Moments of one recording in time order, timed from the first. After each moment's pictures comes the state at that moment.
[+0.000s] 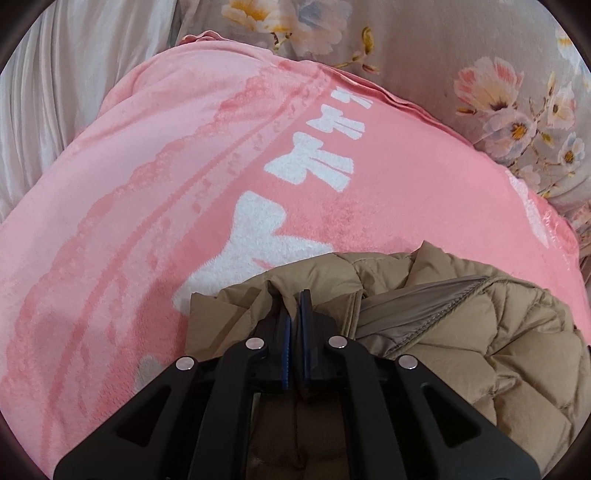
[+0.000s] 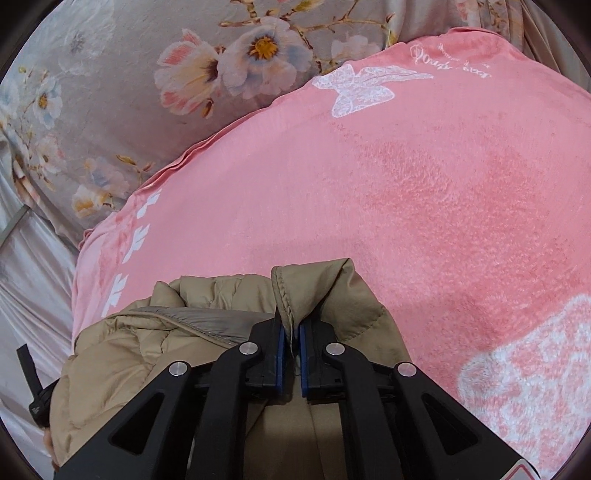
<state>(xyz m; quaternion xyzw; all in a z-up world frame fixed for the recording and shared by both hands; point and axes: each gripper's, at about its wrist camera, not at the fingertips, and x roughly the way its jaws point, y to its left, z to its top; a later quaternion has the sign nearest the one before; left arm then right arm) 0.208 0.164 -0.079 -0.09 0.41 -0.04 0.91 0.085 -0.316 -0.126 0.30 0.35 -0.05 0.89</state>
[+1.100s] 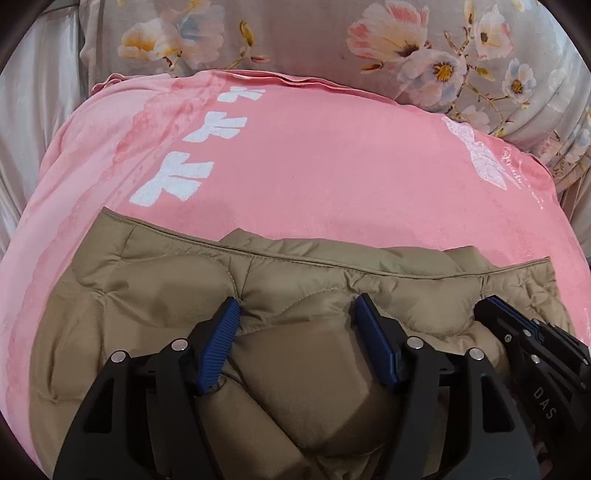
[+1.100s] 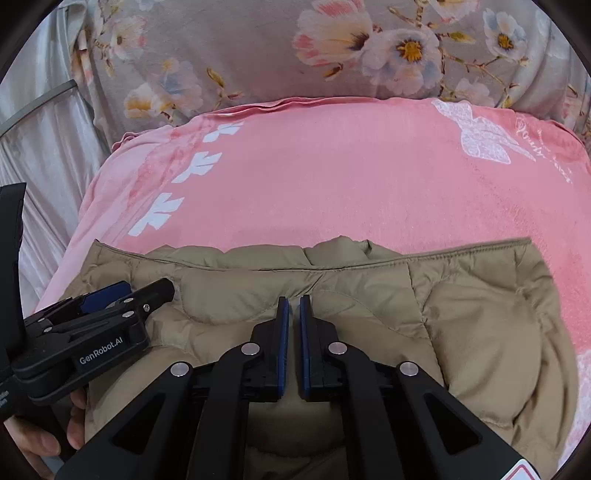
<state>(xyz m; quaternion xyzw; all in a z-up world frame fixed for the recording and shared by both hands) 0.183 0.010 -0.054 0.02 0.42 -0.10 0.90 0.121 -0.164 -0.092 0.11 0.38 0.01 0.92</state>
